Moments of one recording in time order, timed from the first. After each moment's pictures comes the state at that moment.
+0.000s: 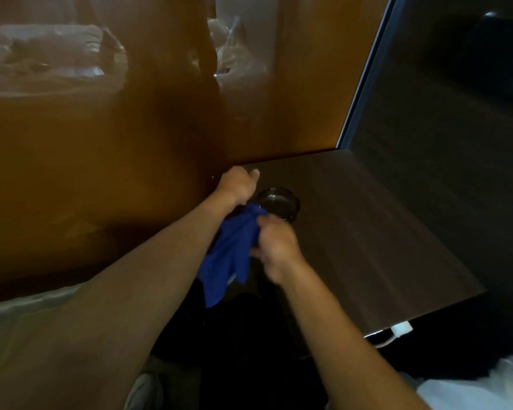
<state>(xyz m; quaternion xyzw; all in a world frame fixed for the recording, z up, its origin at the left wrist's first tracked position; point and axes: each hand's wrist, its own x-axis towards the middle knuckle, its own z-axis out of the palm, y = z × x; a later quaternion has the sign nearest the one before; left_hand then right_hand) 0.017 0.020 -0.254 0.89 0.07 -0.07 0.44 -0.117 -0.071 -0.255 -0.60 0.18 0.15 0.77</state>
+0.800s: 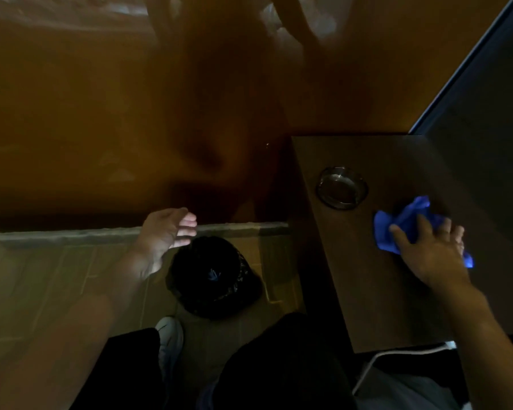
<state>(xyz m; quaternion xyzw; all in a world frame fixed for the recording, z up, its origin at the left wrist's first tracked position) -0.144 0.236 -0.347 0.69 0.28 -0.06 0.66 -0.101 -0.232 -0.305 -0.98 0.17 0.07 0.09</state>
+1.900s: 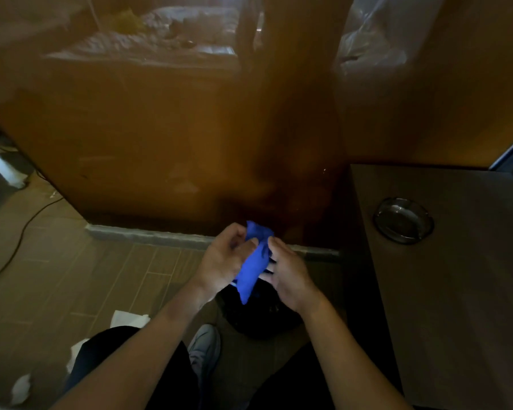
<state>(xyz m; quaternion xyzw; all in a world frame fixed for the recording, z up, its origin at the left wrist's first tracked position) -0.184 0.212 -0.346 0.76 0.12 0.06 0.63 -0.138 0.072 -0.351 -0.56 0.05 0.34 0.75</state>
